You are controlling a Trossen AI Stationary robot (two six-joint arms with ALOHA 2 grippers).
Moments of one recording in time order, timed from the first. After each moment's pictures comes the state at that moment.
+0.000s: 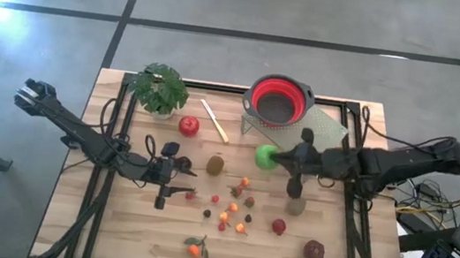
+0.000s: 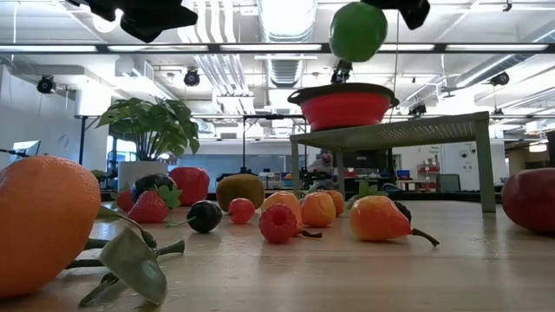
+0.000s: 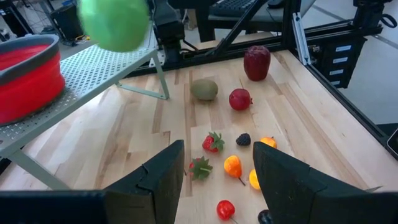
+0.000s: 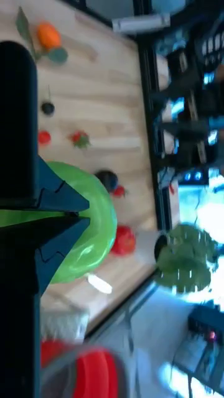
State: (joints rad) left arm -0.45 1.03 0.63 0.10 -0.42 0.00; right arm 0.22 1.02 0.91 -0.28 0.42 0.19
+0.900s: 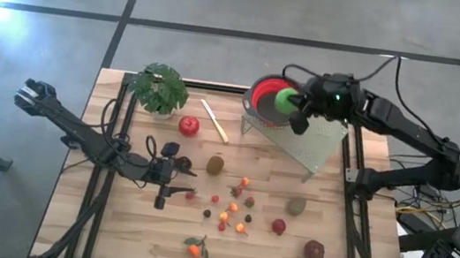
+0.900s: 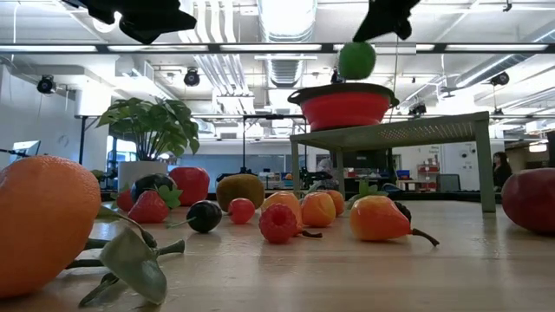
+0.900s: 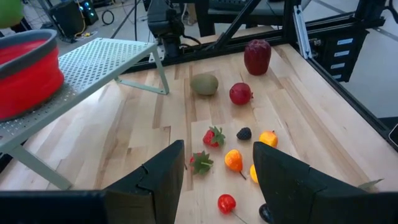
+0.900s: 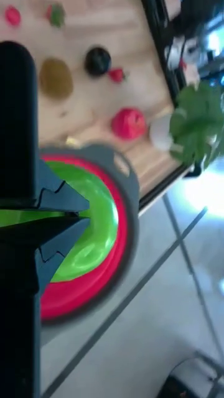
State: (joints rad) left arm -0.45 1.03 0.63 0.07 -0.42 0.00; right arm -0.39 1.18 1.31 -0.70 0.15 0.09
